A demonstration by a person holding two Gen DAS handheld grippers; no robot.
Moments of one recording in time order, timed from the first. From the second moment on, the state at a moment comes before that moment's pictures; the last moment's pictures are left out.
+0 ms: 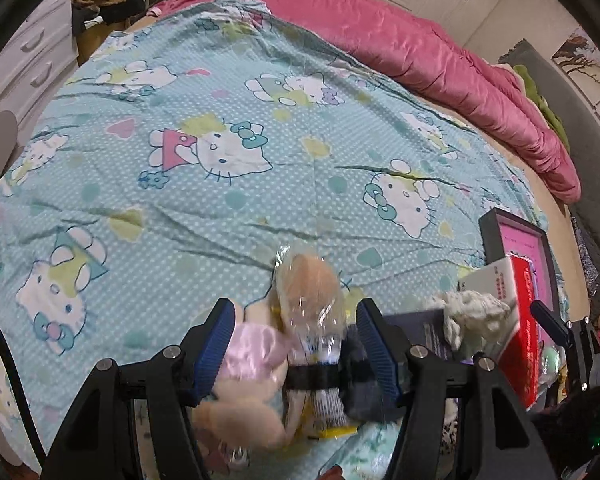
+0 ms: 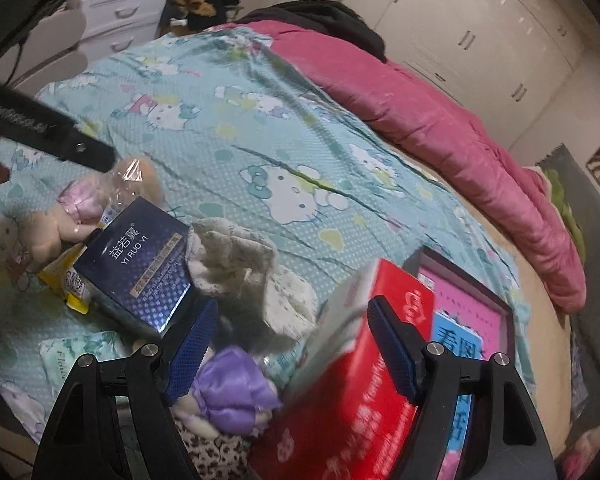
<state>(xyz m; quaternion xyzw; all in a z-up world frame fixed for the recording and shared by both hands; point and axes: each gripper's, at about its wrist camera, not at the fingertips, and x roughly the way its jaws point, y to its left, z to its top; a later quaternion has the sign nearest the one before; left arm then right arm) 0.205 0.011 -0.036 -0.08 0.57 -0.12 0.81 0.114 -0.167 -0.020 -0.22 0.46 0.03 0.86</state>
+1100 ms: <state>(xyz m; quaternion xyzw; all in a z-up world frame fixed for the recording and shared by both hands) 0.230 0.017 -0.058 -0.14 0.58 -0.14 0.79 0.115 -0.189 -0.001 -0.10 0.44 0.05 0.89</state>
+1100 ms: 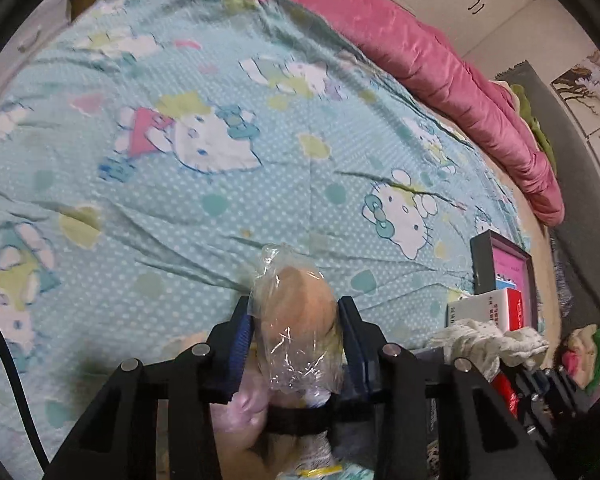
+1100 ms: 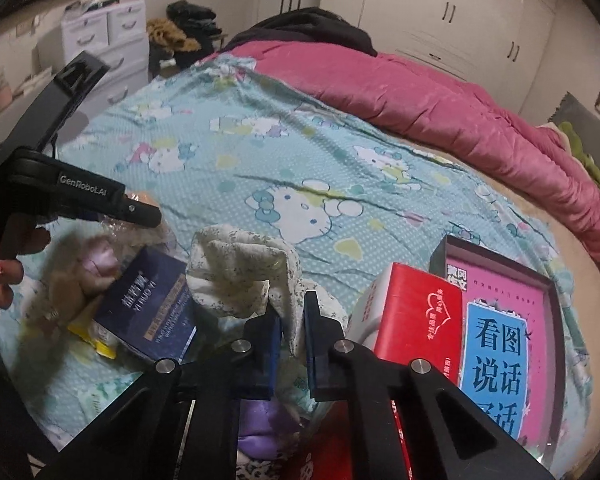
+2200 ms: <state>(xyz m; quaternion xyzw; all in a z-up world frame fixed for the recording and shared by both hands) 0.077 -0.042 0.082 0.00 0.47 -0.17 0.87 0.006 -0.203 0.110 -0.04 0.36 0.04 0.93</state>
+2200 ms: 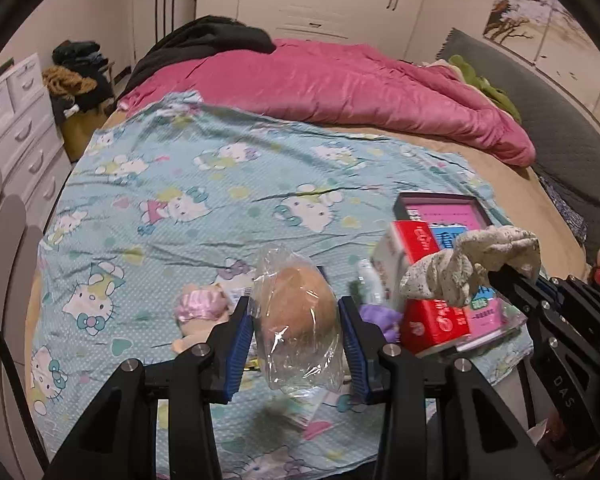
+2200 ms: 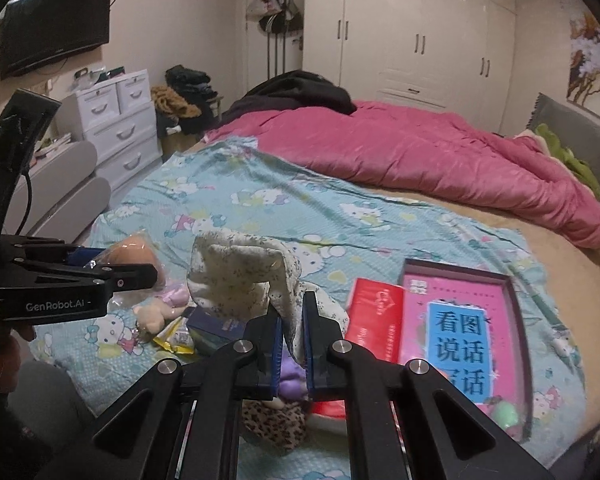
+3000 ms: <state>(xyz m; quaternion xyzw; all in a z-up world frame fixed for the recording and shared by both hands) 0.028 -0.154 0.105 0.04 0.46 -0.28 0.84 -0.073 -0.312 0.144 0.01 0.32 -0.06 0.94</state>
